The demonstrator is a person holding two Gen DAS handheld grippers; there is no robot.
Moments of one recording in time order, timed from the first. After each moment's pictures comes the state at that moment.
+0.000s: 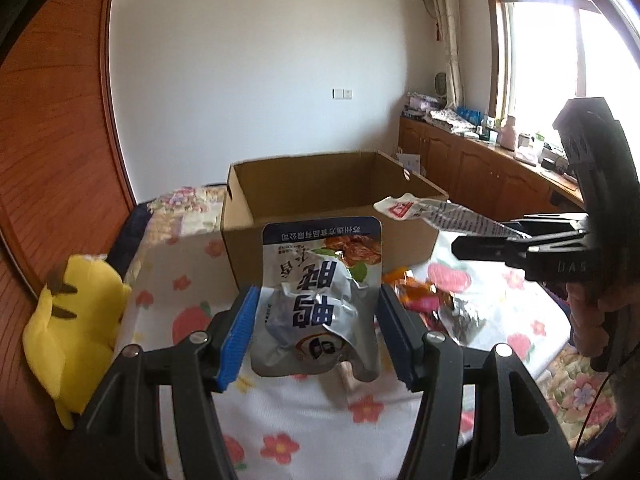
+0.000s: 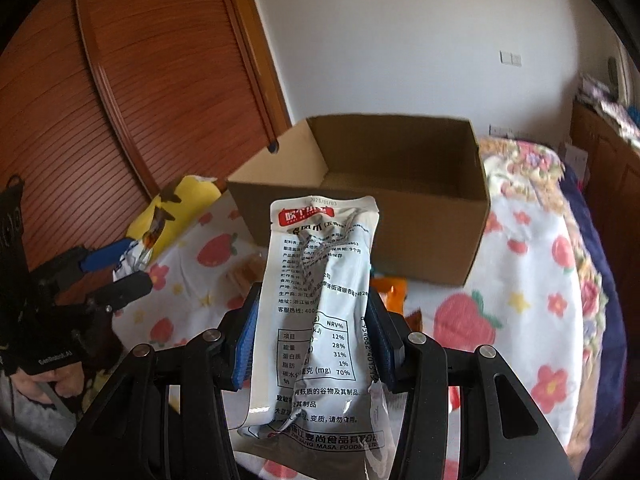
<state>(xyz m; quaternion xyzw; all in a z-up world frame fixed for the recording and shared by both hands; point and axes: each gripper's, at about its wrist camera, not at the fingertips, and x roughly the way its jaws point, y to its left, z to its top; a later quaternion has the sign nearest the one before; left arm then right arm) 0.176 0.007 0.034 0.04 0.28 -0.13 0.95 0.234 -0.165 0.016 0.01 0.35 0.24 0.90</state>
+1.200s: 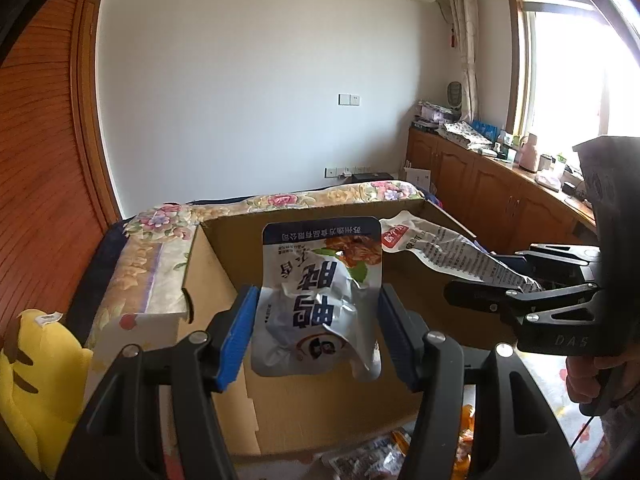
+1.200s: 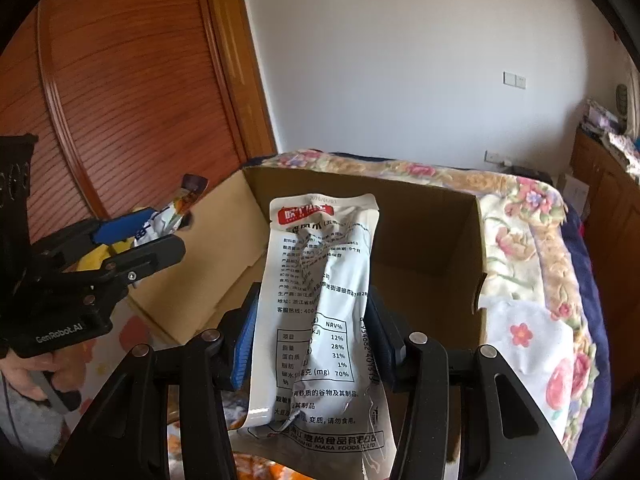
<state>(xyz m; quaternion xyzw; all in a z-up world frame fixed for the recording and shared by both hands) 0.378 -0.013 0.020 0.03 0.28 -0.14 0.95 0.407 -0.178 0.010 -0.01 0.33 0.23 0.91</state>
